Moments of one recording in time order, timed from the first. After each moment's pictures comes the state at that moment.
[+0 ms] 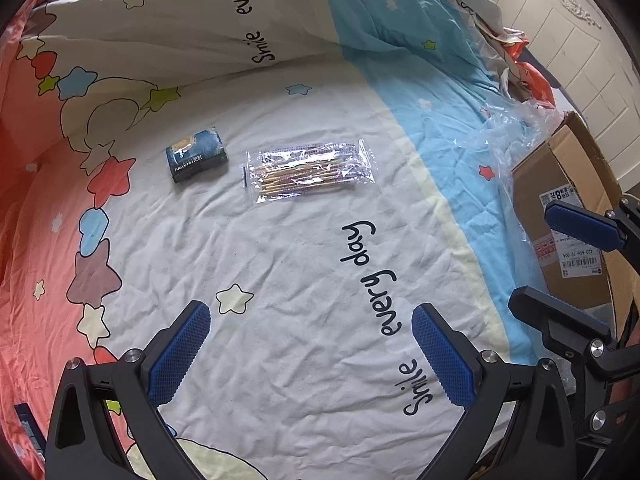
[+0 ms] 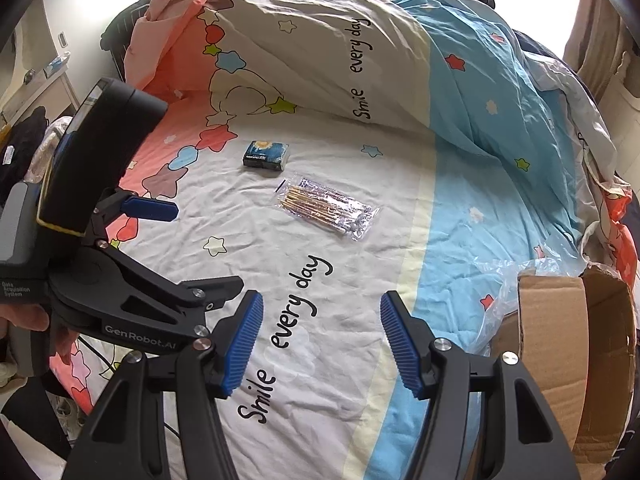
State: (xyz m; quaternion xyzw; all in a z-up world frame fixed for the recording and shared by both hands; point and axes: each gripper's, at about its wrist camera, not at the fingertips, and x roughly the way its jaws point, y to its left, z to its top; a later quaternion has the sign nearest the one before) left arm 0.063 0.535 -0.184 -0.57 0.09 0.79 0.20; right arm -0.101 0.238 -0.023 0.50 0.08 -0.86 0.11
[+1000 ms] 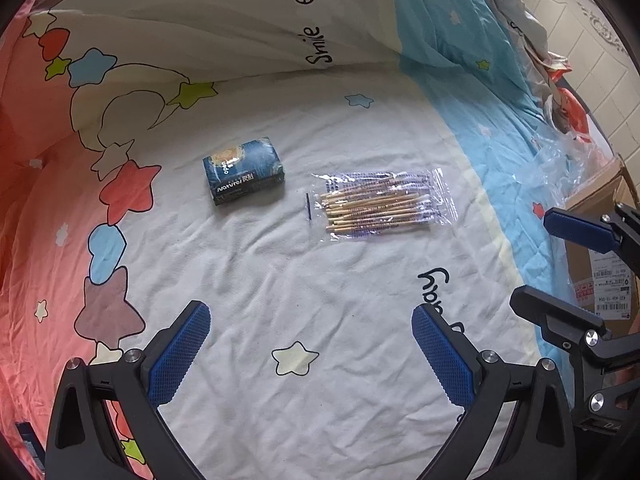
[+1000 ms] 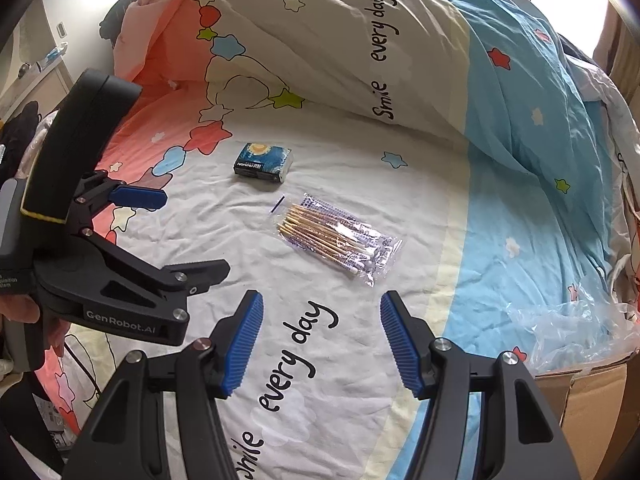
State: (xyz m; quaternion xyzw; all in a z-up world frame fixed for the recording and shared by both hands) left arm 0.002 0.503 -0.213 -0.57 0.07 0.80 0.16; right arm -0.171 0.222 -0.062 0.51 0.08 -0.84 0.13
